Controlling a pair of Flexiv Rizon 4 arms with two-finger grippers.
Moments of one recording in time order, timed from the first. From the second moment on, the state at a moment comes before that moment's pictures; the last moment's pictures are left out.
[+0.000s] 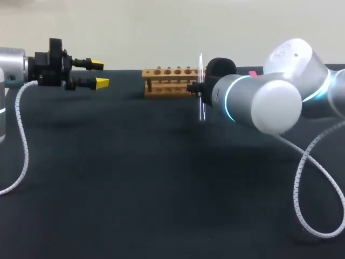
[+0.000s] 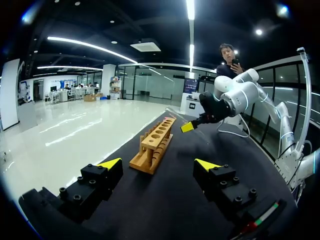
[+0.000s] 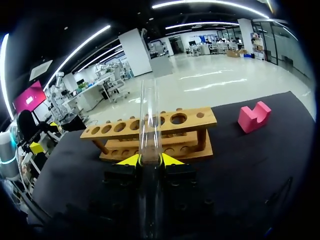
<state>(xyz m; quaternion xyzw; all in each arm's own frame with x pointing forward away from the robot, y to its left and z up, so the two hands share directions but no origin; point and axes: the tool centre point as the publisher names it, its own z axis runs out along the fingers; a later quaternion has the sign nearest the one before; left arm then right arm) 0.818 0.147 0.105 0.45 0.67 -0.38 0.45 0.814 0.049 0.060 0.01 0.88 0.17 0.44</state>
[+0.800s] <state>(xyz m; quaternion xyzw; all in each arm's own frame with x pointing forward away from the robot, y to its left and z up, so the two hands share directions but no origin) 0.818 0.147 0.105 0.45 0.67 -0.38 0.45 0.815 0.038 0.059 0.02 0.93 0.03 0.37</state>
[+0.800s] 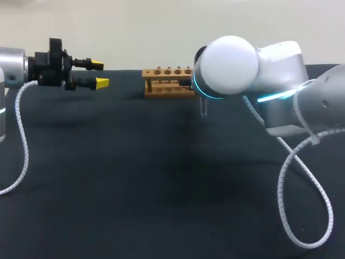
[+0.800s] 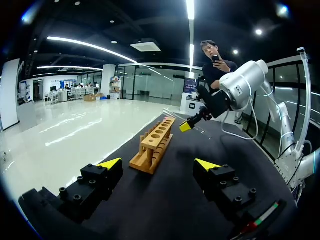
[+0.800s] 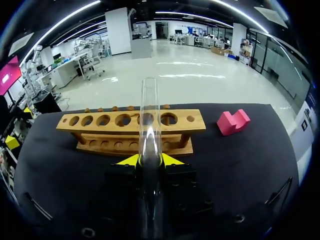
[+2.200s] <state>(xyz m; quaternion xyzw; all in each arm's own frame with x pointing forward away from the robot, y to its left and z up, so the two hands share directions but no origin) 0.818 0.147 0.105 0.45 0.67 -0.38 0.45 0.827 0.041 0.027 0.03 0.95 0.05 0.31</state>
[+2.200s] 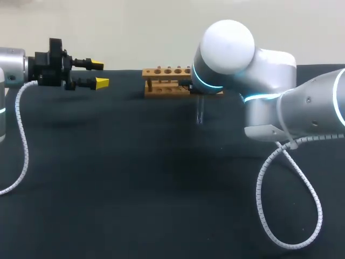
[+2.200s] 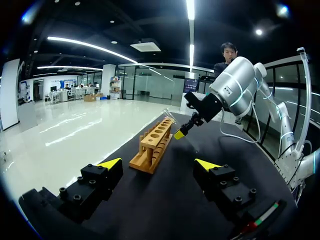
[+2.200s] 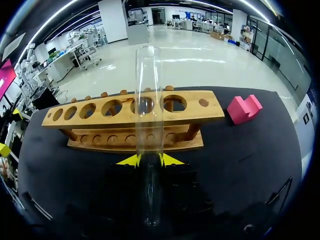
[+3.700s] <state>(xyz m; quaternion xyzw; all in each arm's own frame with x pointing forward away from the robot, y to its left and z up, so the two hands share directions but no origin) 0.818 0.147 0.105 0.45 0.67 -0.38 0.45 0.757 0.031 0.117 0.09 0.90 0.06 0.42</state>
